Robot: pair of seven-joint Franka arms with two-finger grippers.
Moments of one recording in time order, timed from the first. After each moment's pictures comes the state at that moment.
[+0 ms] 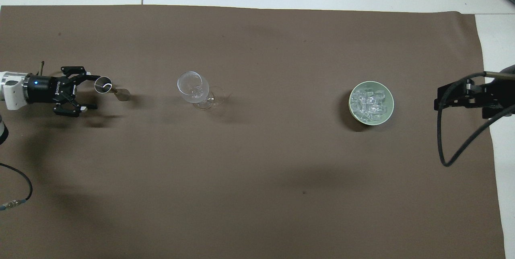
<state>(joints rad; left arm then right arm) 0.54 0.82 -0.21 -1.46 -0.96 1.49 2.09 -0.09 0.01 0.11 -1.50 0.02 1.45 0.21</state>
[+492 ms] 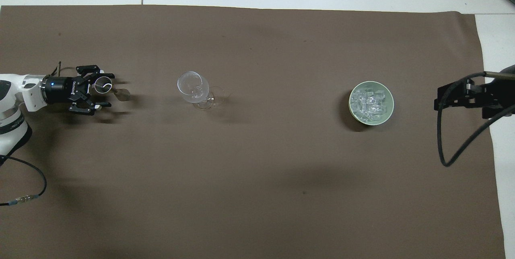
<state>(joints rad) 0.56 0.88 -0.27 -1.46 -1.06 1.48 2.17 -0.09 0.01 0.11 -1.50 0.02 1.45 0.21</state>
